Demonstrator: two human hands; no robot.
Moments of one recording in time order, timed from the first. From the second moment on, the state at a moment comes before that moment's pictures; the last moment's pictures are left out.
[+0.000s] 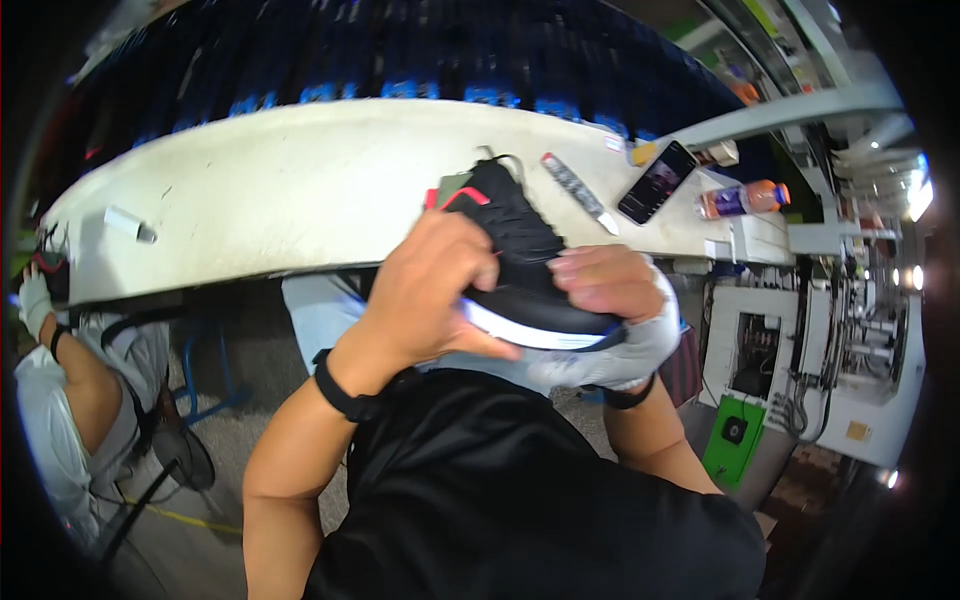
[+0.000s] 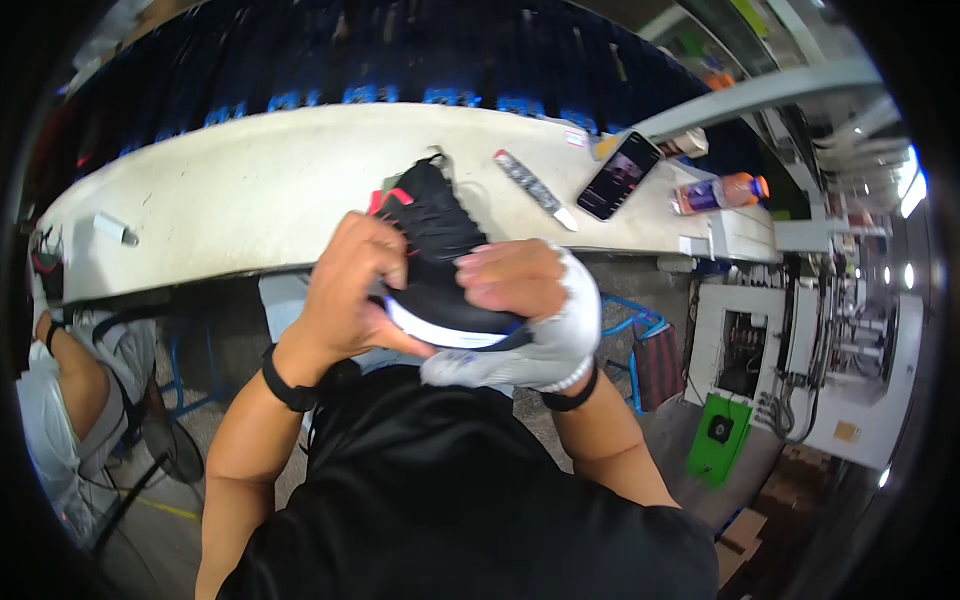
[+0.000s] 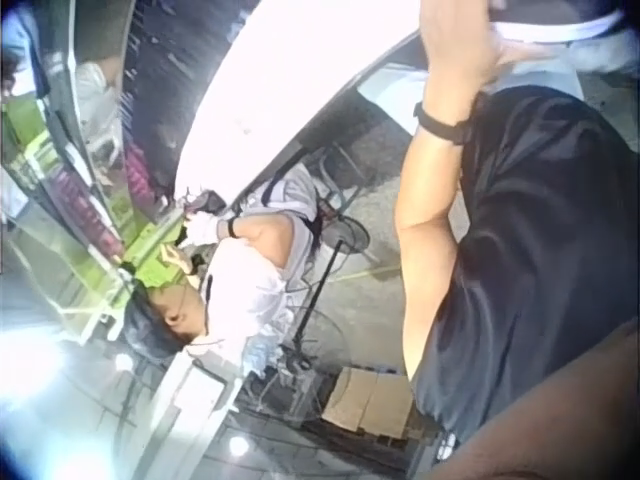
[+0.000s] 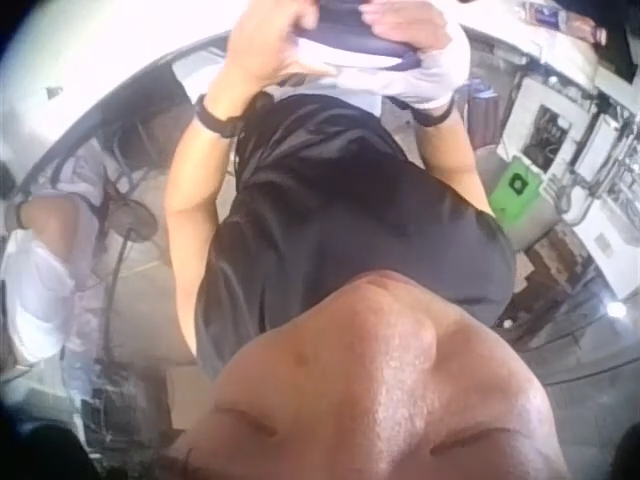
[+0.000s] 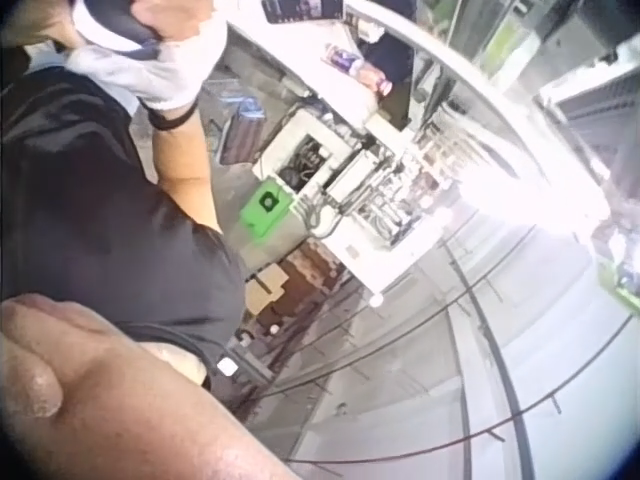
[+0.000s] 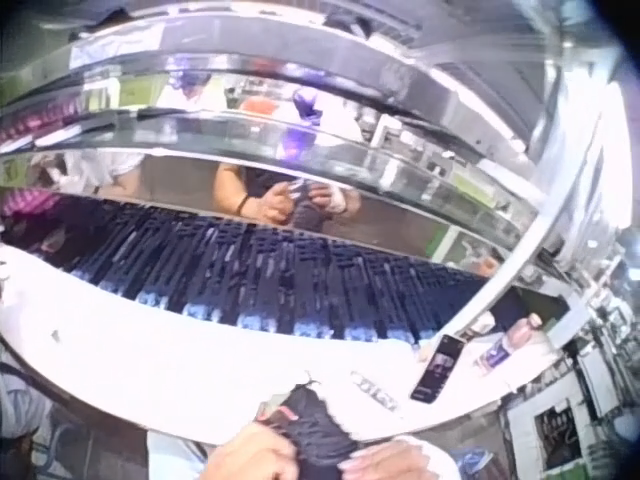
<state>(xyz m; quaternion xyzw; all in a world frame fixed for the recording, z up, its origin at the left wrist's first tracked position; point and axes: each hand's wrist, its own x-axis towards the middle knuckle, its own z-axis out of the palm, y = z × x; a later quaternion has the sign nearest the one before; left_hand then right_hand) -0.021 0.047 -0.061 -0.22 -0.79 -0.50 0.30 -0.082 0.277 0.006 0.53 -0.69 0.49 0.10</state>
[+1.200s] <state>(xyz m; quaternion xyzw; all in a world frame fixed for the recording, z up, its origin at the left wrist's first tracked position) -0.080 -0.027 0.070 -0.16 -0.93 -0.31 0.10 -0.165 0.169 -0.001 0.37 -0.57 0.73 -0.01</state>
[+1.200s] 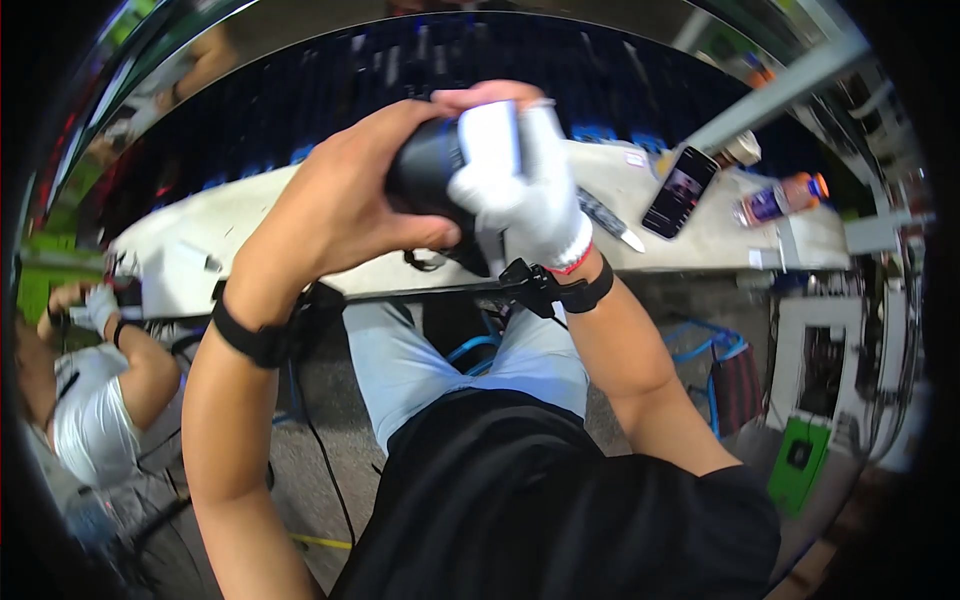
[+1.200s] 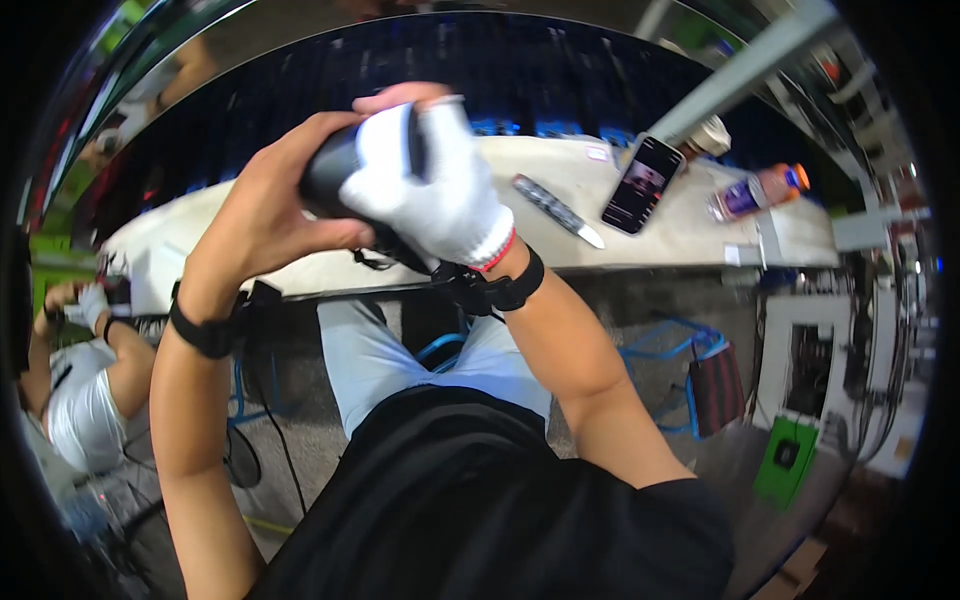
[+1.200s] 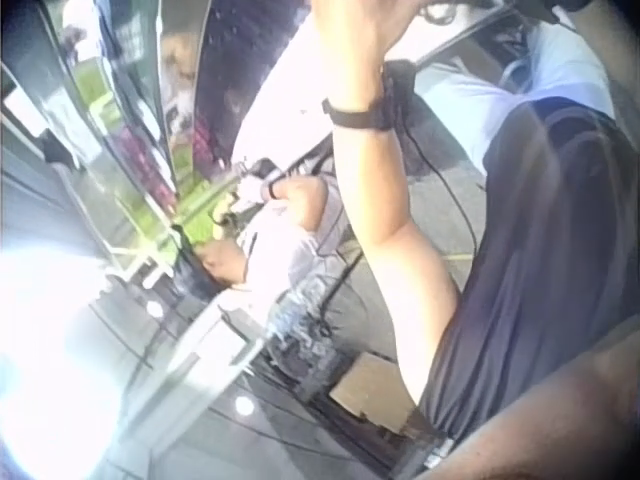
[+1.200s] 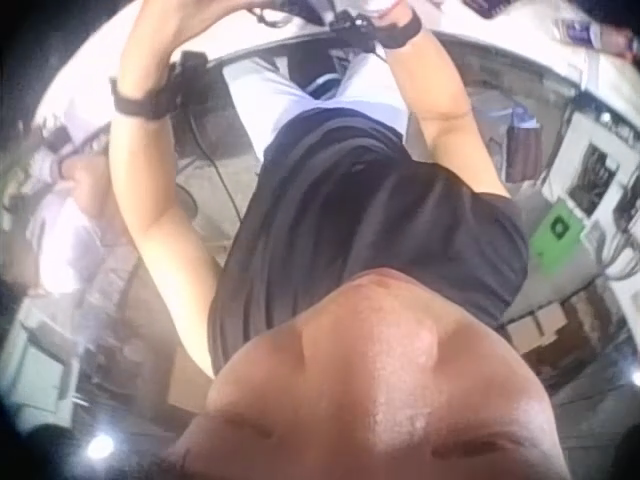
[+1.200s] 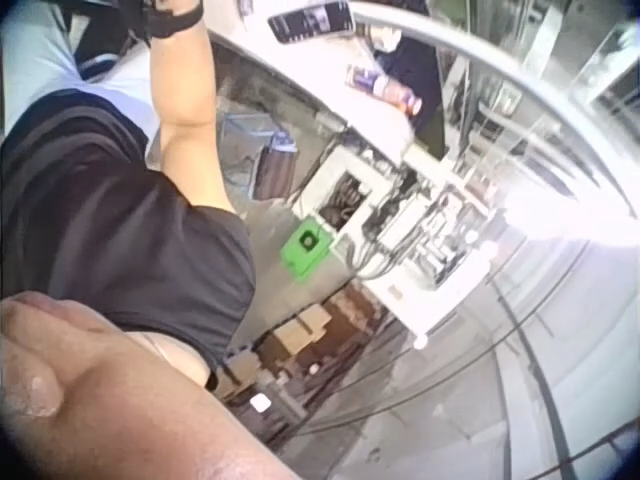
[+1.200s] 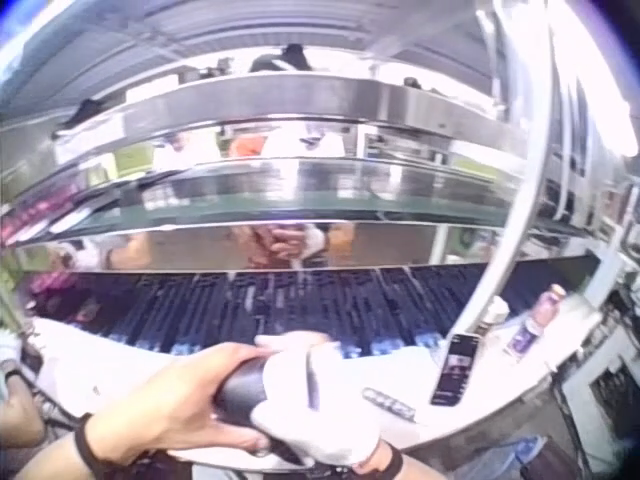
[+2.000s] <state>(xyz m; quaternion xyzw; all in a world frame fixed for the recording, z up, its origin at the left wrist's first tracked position) -0.107 0.046 0.085 -0.27 -0.94 -0.17 0.13 -0.160 0.239 -0.008 0.19 -0.58 0.79 -0.05</state>
